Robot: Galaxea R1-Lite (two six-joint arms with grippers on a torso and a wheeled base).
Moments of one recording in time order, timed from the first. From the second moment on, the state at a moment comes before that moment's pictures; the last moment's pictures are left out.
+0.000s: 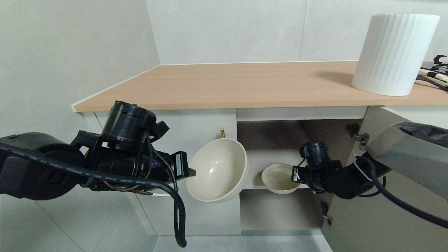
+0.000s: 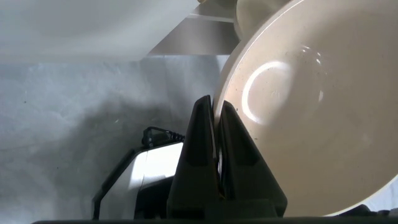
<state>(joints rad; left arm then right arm) -0.44 1.68 -0.99 0.06 -0.17 -0.59 0.40 2.30 -1.11 -0.49 -0.27 0.47</state>
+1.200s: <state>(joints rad) -0.44 1.73 -0.99 0.06 -0.17 -0.59 0.33 2.58 -1.46 -0.48 -0.41 0.47</state>
